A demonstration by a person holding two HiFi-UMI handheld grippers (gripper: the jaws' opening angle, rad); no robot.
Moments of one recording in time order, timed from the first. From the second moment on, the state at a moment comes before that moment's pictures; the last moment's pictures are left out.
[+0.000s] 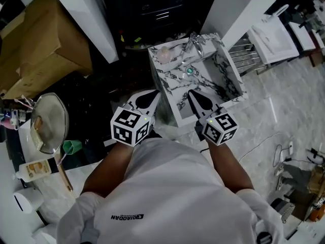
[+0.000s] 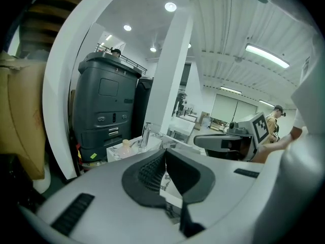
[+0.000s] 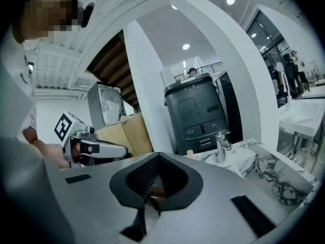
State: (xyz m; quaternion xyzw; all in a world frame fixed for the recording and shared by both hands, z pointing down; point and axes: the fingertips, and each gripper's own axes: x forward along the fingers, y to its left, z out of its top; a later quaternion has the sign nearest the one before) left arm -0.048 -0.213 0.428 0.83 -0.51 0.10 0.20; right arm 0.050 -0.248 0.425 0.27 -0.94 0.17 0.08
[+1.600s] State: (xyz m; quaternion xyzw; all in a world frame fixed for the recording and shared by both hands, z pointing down) left arm -0.042 -0.122 0.398 0.87 -0.45 0.09 0.19; right arm 0.056 -0.127 0.392 0.34 -0.93 0.11 0.10
